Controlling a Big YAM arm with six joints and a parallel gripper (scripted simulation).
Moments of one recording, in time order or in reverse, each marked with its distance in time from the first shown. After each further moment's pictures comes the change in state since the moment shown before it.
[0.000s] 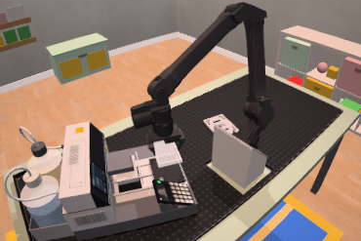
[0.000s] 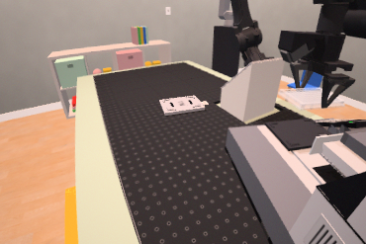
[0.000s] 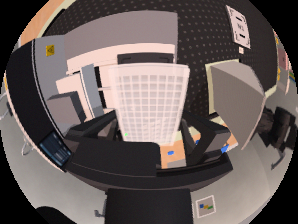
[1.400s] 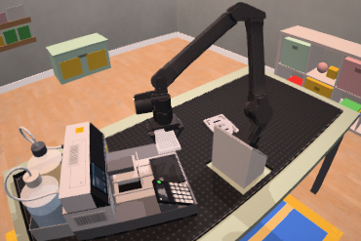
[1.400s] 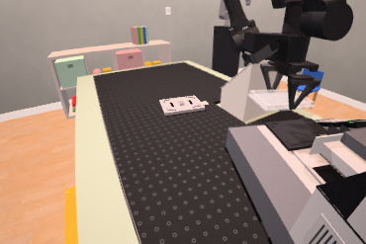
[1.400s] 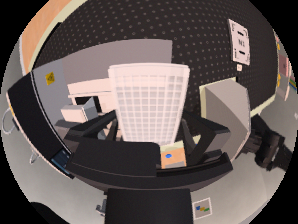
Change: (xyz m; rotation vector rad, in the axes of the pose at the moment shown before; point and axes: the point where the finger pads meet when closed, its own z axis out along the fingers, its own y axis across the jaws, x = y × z) arm -0.072 -0.016 0.007 -0.010 -0.007 -0.017
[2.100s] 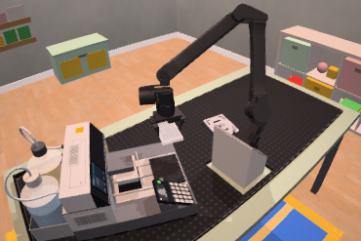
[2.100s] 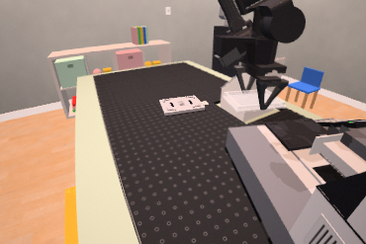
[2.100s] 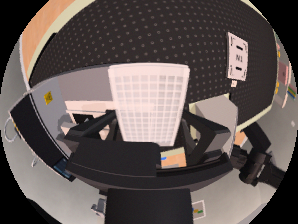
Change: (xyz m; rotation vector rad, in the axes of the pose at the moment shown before) arm -0.056 -0.026 0.010 0.003 -0.002 -0.043
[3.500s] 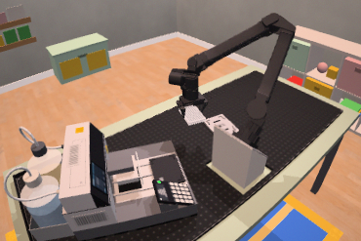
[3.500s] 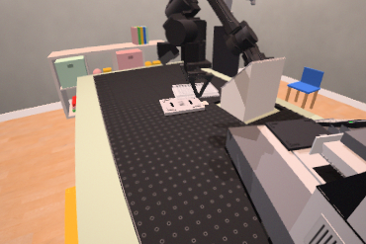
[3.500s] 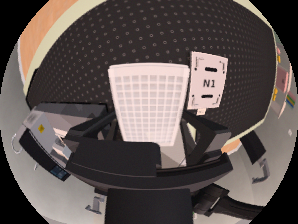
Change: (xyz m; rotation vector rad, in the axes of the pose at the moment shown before) arm -0.110 -0.149 0.029 -0.002 0.012 -0.016
